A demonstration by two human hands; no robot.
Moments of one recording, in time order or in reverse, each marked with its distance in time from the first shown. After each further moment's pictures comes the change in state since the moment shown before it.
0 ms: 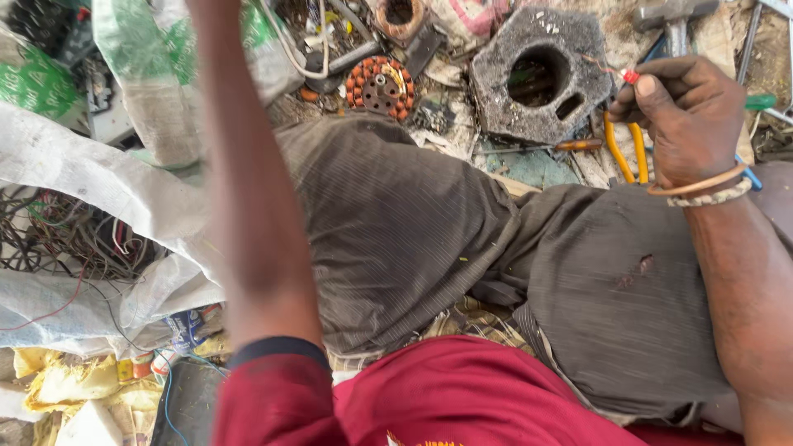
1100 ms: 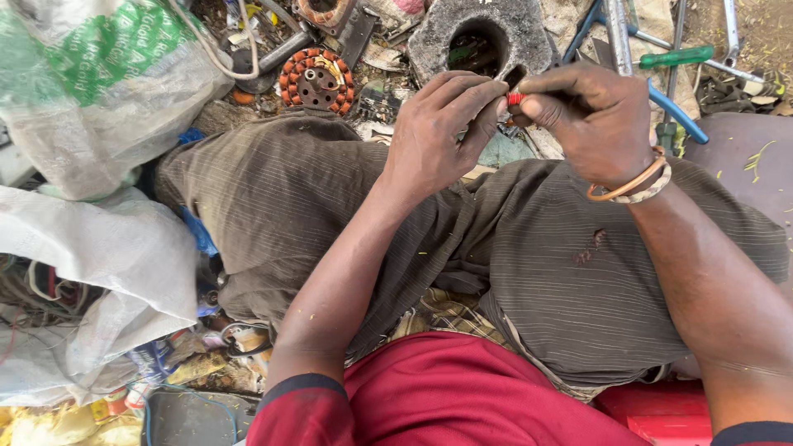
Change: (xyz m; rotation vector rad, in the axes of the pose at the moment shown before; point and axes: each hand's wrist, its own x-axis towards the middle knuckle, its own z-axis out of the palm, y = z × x) left_hand -0.205 0.163 0.037 -0.524 -0.568 0.681; right_hand -0.021 -0.036 0.033 -0.308 -0.129 -0.162
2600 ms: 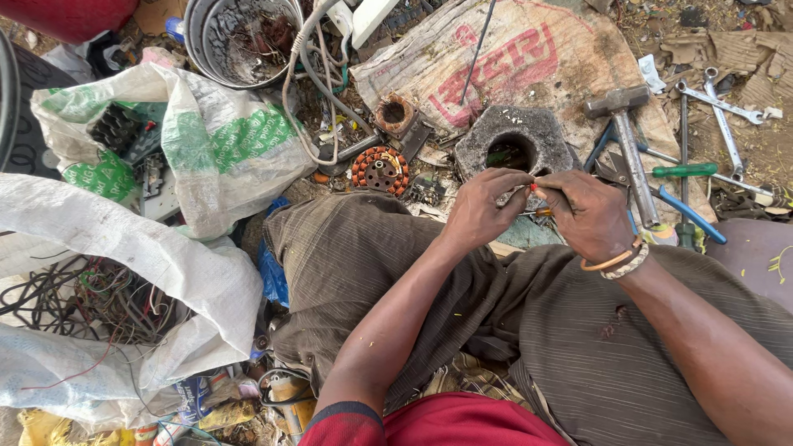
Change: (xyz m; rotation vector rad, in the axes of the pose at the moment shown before) left_hand 0.006 -0.012 0.022 -0.119 -0.064 -0.222; right_hand 0.010 -0.004 0.022 -0.391 0.111 -0.155
